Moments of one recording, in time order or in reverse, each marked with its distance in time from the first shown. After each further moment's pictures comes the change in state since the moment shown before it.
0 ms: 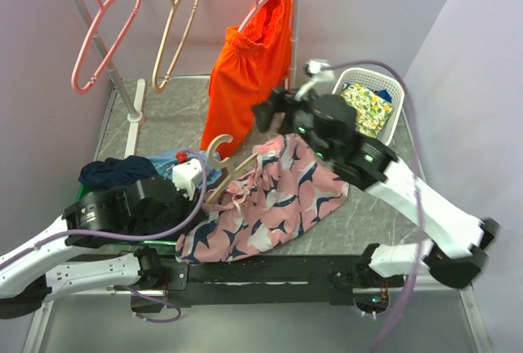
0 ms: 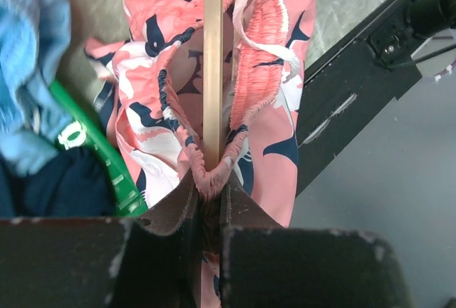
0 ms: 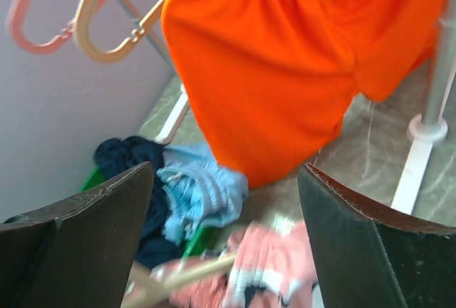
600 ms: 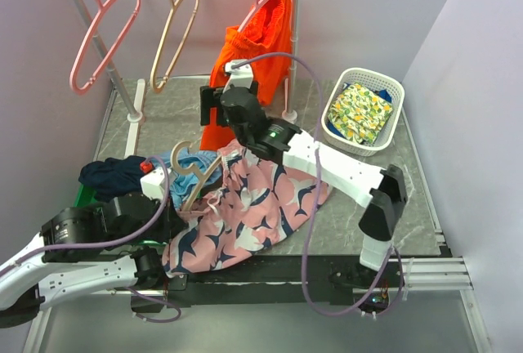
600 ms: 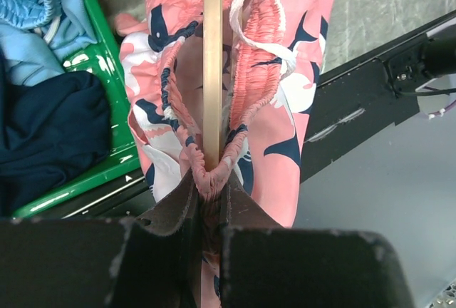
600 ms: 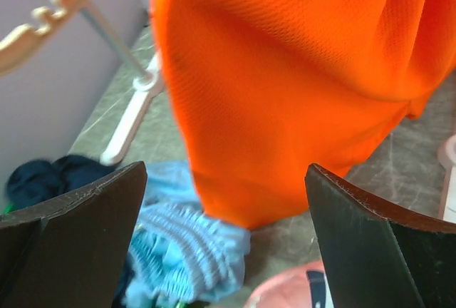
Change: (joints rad) left arm 0.000 -0.212 -0.108 -0.154 -0.098 -0.293; right arm 0.082 0.584 0.316 0.132 0.172 -0.072
